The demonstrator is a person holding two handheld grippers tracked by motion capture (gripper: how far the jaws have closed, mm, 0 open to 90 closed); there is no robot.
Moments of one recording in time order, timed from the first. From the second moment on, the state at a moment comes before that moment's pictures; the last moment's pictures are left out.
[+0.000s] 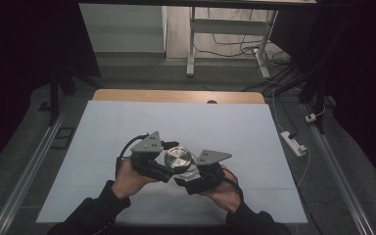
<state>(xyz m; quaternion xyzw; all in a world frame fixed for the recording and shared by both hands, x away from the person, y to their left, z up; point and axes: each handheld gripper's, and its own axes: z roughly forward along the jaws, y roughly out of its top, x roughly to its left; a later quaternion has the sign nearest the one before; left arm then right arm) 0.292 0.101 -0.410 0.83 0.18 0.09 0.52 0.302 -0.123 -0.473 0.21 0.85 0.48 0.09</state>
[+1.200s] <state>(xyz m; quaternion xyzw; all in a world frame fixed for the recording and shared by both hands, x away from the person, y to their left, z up) 0.306 0.132 -0.417 0.83 0.22 0.10 0.51 0.303 -0.127 -0.471 0.20 0.85 0.48 0.08</state>
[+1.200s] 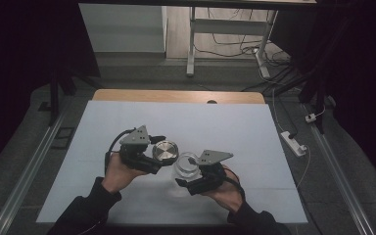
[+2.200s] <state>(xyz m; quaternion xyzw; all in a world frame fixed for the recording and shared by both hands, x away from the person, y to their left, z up) 0.285 0.139 -0.430 0.83 0.21 0.08 0.51 0.335 -0.128 -0.467 0.22 0.84 0.48 0.10</state>
